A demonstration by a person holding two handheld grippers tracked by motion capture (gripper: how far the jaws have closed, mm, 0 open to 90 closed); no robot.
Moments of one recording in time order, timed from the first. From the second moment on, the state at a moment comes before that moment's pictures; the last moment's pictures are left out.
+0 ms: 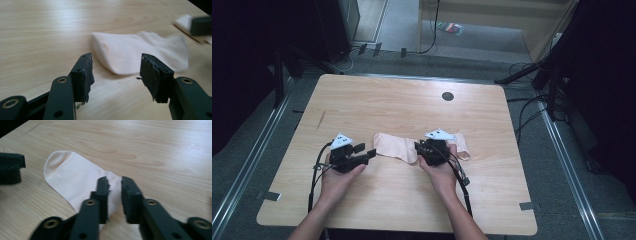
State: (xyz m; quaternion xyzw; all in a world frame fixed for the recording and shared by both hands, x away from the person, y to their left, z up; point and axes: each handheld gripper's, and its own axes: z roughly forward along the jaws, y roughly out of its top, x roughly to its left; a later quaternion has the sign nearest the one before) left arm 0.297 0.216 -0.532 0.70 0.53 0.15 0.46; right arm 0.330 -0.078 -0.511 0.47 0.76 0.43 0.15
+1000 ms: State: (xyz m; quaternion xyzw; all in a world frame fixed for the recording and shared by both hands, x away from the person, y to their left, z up) left arm 0.300 0.175 -0.534 0.72 0.54 0.09 0.43; right arm 0.327 -0.099 -0.514 0.49 0.76 0.39 0.19
